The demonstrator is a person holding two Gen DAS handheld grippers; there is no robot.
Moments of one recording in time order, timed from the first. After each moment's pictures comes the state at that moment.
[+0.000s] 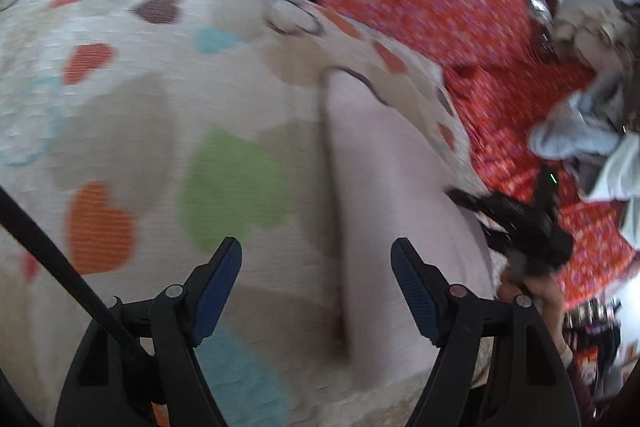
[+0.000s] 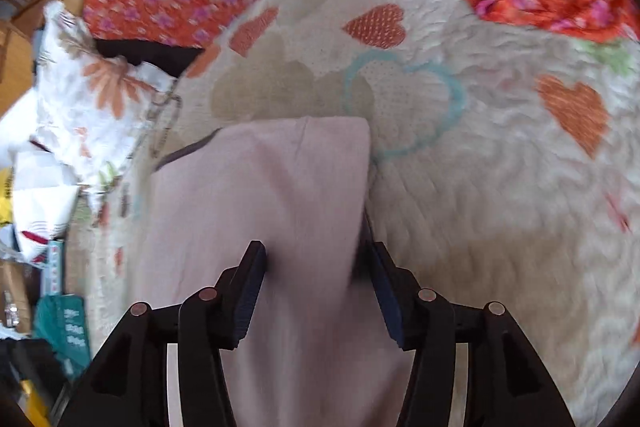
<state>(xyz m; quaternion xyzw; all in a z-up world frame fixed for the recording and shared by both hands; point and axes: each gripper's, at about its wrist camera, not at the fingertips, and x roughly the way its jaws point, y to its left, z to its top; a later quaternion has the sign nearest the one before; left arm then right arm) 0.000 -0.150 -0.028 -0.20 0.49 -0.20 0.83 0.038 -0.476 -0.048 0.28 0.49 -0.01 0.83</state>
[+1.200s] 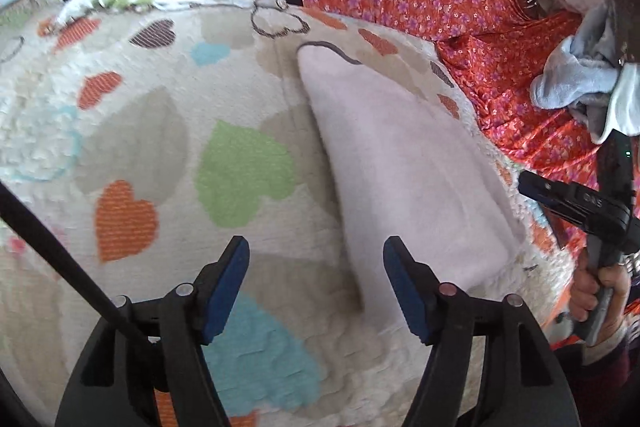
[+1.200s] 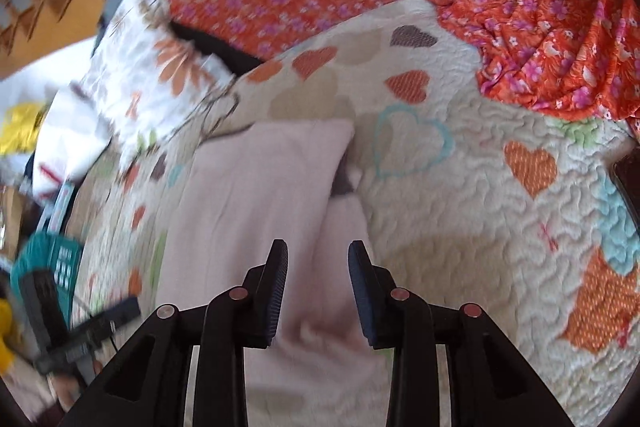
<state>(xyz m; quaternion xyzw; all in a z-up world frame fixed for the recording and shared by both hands) -0.039 -0.149 -0.022 -0.10 0.46 -0.18 0.87 -0.041 -0.471 0.010 0.18 0.44 0.06 0.88</state>
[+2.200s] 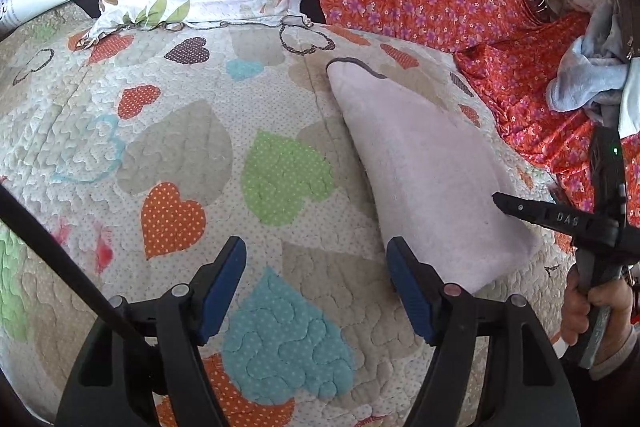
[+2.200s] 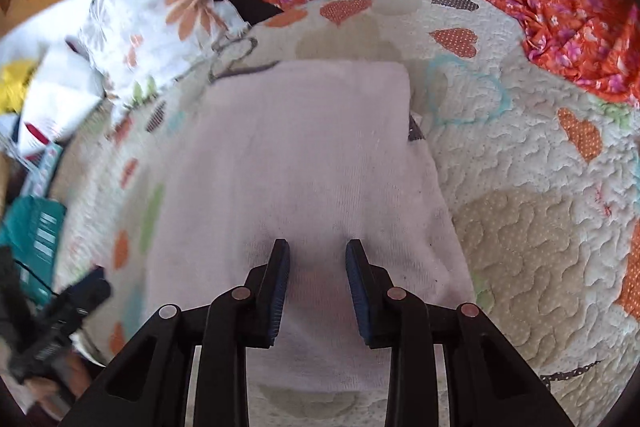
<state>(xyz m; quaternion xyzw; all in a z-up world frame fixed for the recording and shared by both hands) -0.052 -0.134 -0.018 -0.09 0.44 -0.13 0.88 -0.019 -0.403 -0.024 0.14 0.48 0.04 0.86</state>
